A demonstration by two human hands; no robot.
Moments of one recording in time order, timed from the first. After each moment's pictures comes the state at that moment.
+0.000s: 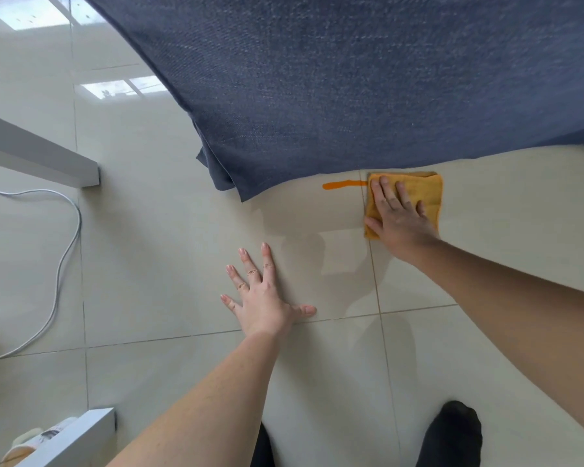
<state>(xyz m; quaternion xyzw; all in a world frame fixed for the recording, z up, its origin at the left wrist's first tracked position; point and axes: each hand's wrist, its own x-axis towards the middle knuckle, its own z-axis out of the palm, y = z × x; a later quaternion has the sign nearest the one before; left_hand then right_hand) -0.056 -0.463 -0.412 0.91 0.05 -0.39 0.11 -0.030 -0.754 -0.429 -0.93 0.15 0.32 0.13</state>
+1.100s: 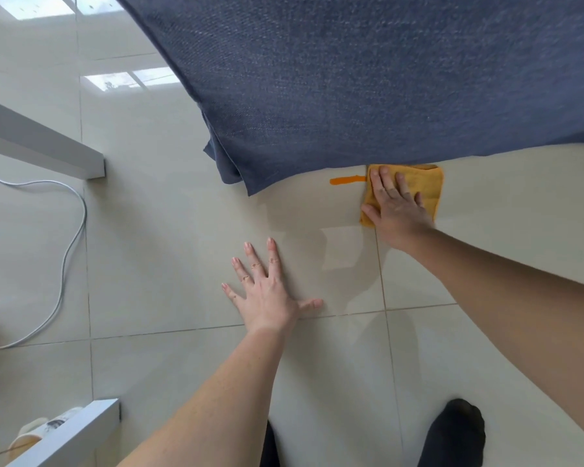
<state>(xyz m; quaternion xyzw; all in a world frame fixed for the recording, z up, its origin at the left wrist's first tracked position) -0.054 -0.461 -0.412 0.93 0.02 -0.37 0.06 -0.010 -0.740 -0.435 -0.93 0.16 0.31 0.15</state>
